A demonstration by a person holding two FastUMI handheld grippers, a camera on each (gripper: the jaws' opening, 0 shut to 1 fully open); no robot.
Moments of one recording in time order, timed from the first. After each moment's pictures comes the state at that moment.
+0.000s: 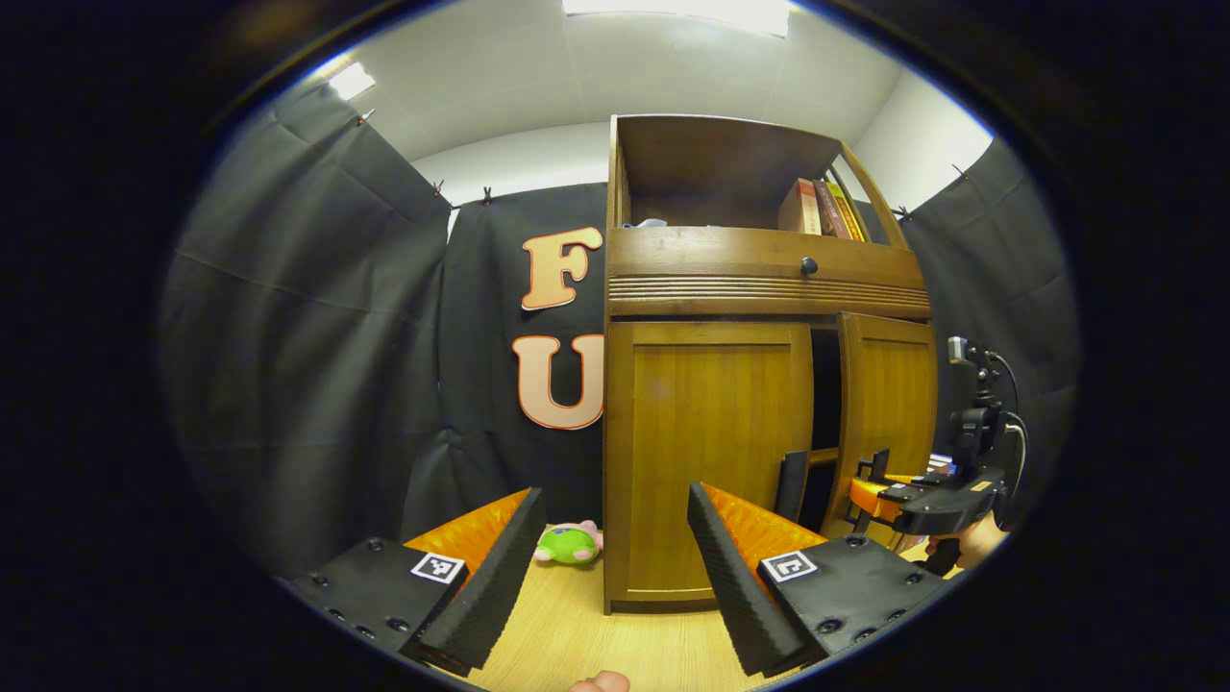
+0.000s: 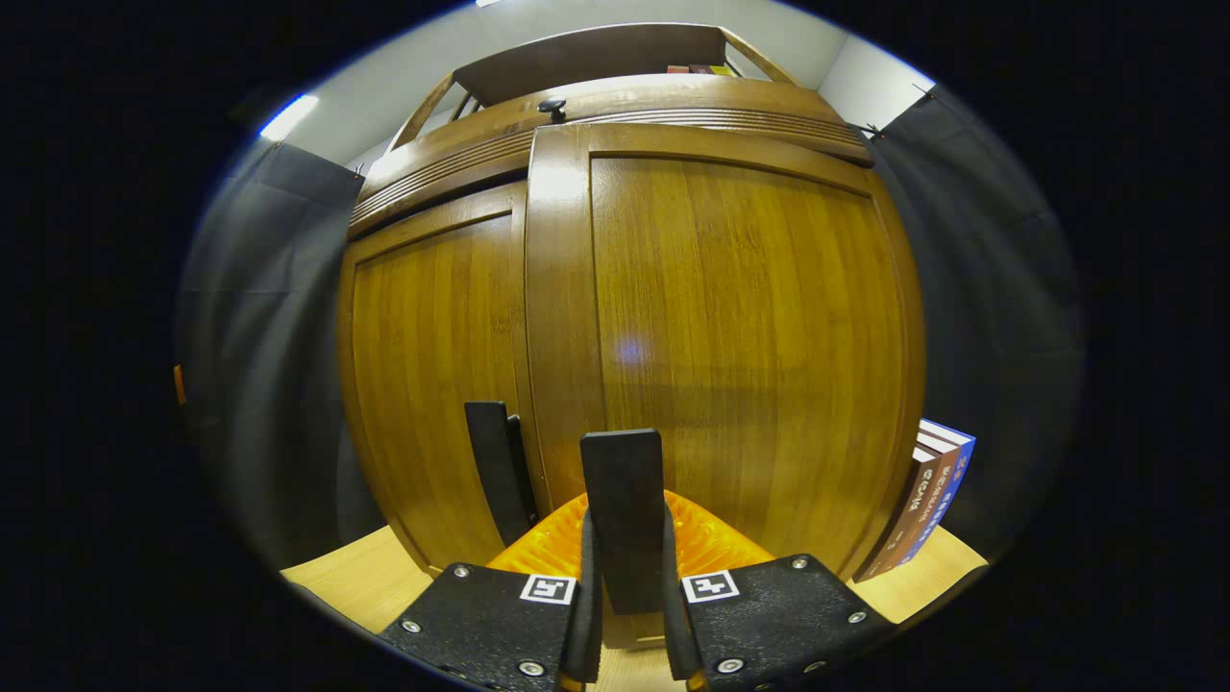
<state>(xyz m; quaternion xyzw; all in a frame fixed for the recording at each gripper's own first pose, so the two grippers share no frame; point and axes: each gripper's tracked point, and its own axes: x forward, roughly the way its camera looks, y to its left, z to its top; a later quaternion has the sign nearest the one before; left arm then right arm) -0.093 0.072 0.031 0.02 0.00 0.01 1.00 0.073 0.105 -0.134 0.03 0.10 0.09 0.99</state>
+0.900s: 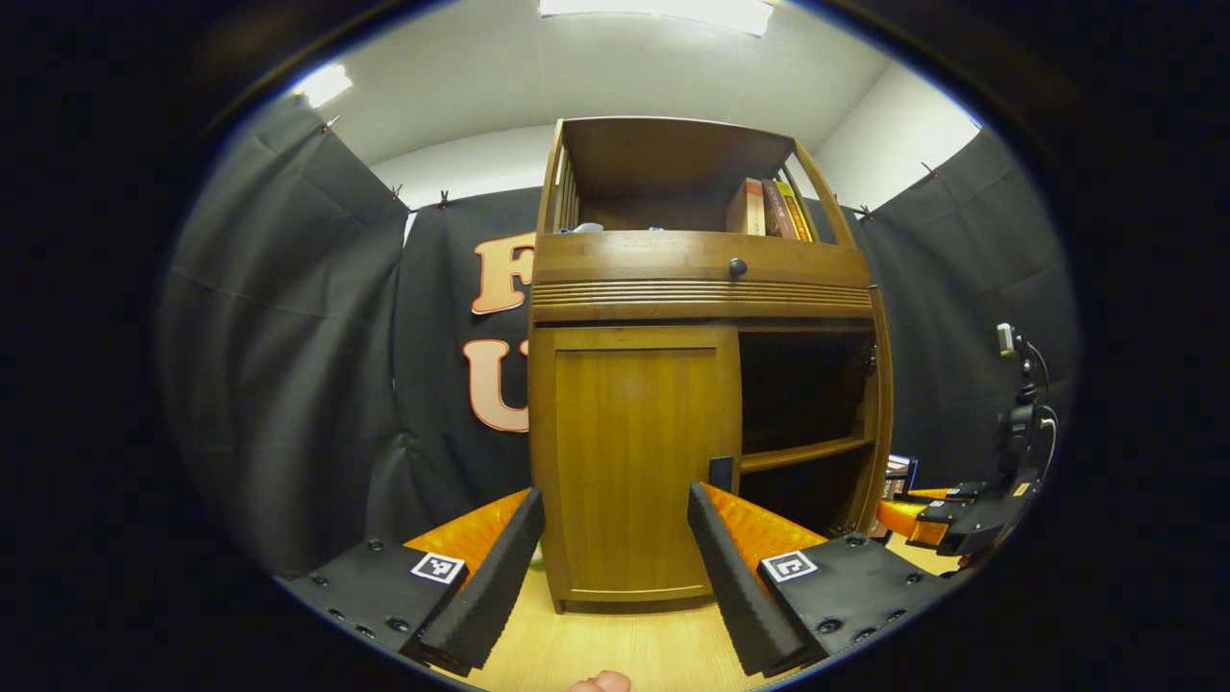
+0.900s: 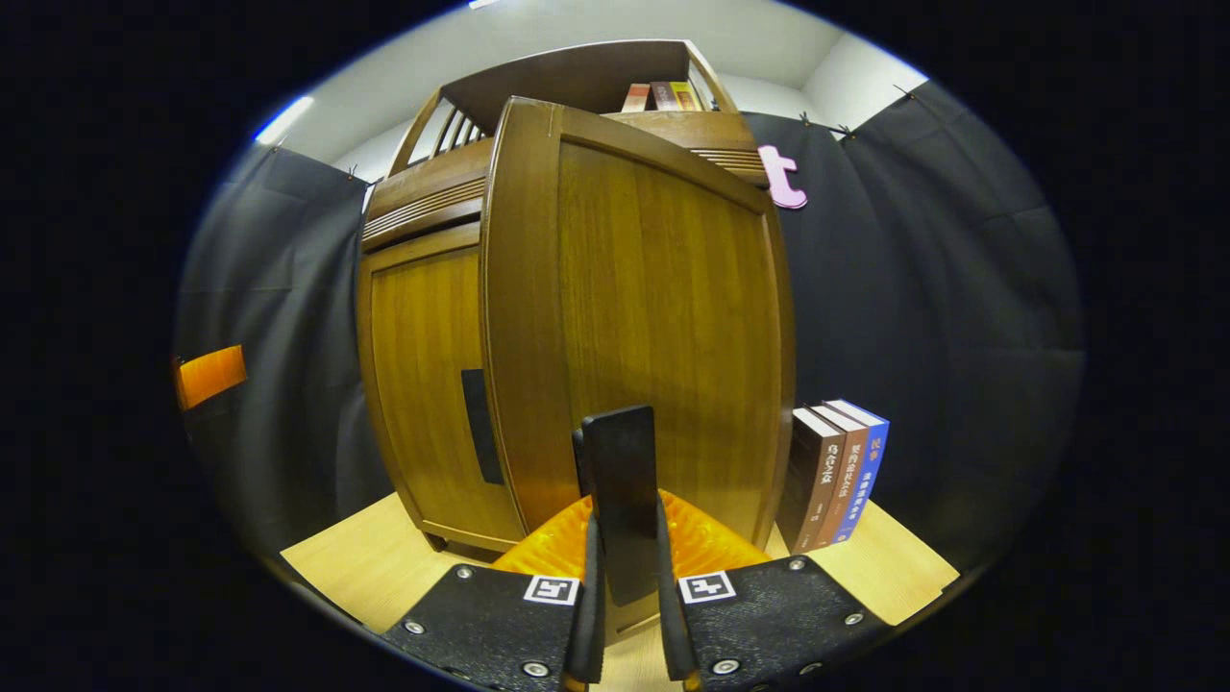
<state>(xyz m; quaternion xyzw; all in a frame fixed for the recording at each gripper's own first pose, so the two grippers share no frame) -0.096 -0.012 0.034 0.02 0.00 -0.05 1.00 -0.017 0.022 -0.118 0.03 0.12 0.06 0.99</state>
